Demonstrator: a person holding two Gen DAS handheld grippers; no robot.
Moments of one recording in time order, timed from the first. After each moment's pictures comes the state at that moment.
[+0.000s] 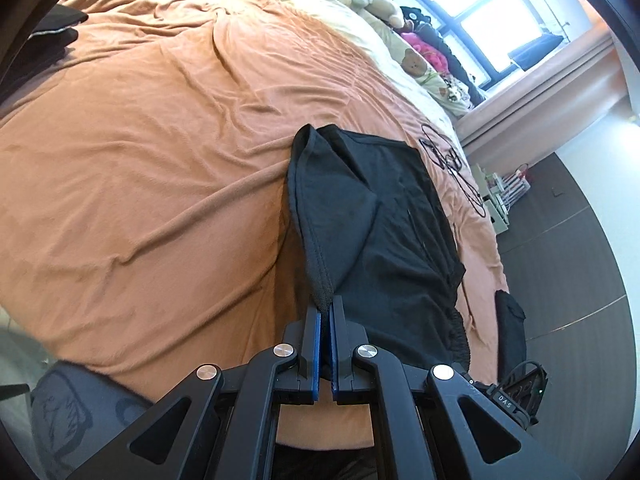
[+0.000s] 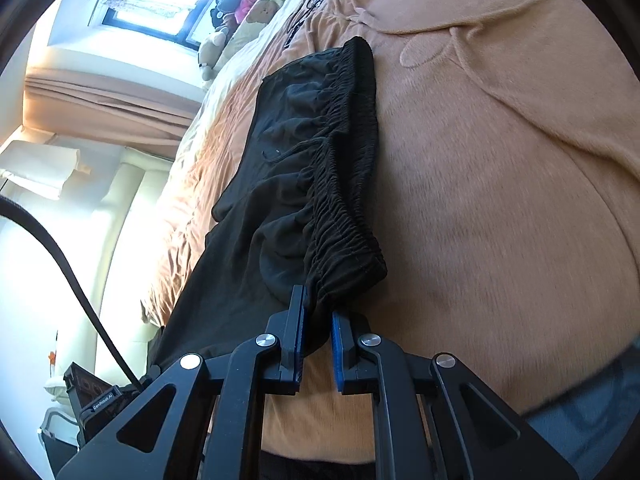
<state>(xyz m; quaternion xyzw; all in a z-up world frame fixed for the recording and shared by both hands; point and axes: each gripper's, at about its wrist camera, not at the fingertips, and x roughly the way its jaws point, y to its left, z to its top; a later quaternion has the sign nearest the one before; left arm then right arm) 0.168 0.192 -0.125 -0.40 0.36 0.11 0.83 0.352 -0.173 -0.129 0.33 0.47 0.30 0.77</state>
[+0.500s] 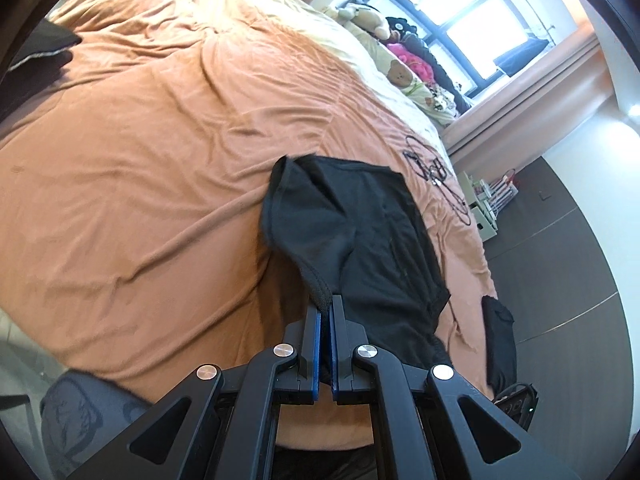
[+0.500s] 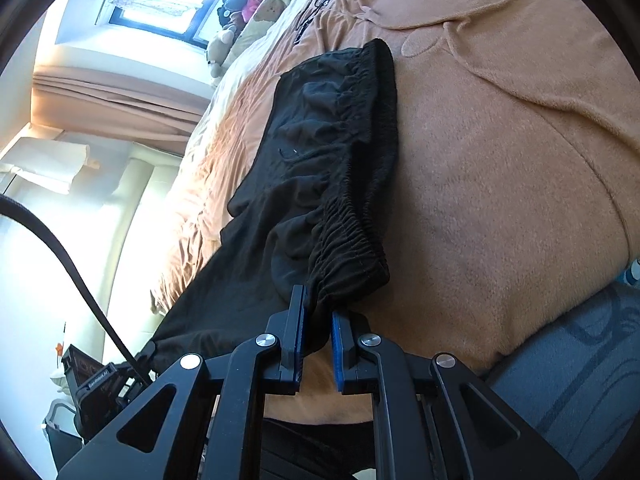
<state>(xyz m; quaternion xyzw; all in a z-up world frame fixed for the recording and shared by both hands) 0.170 0.196 -0.098 -0.40 0.34 0.10 0.85 0.363 -0.171 -0.117 0.33 0.46 0.31 0.76</state>
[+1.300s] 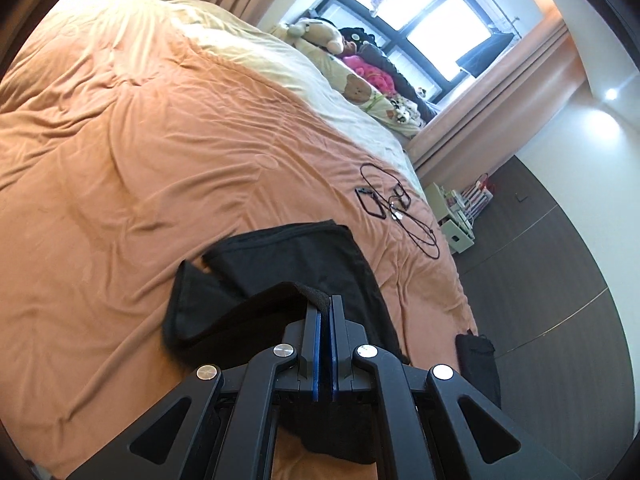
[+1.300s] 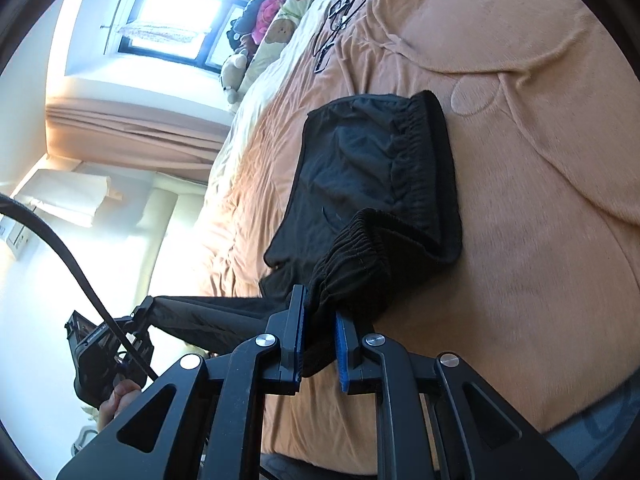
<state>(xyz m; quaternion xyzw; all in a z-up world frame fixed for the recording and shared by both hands) 0.302 0.209 -0.029 -0.36 0.31 0.06 0.88 0.439 -0.153 -0.122 0.39 0.44 0.33 0.74</state>
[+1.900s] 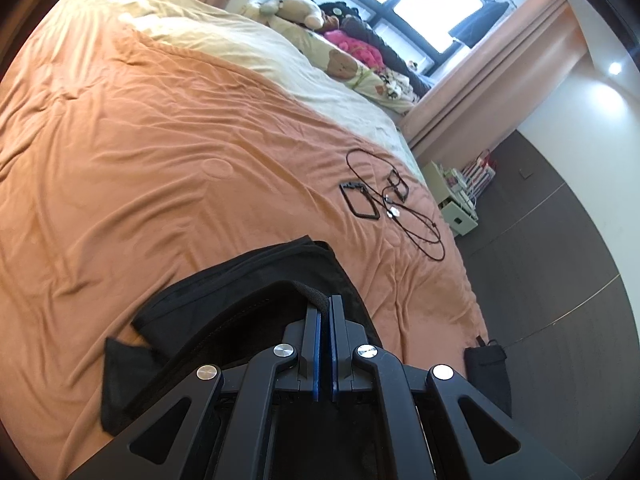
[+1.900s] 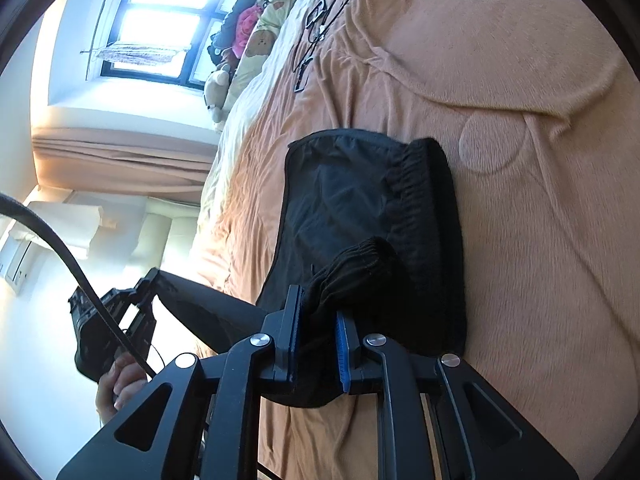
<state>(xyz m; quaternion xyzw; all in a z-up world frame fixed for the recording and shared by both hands) 0.442 0.203 -0.039 -0.33 0.35 0.03 0.88 0.517 -0.145 -0.135 0.41 0.44 0.31 0.73</state>
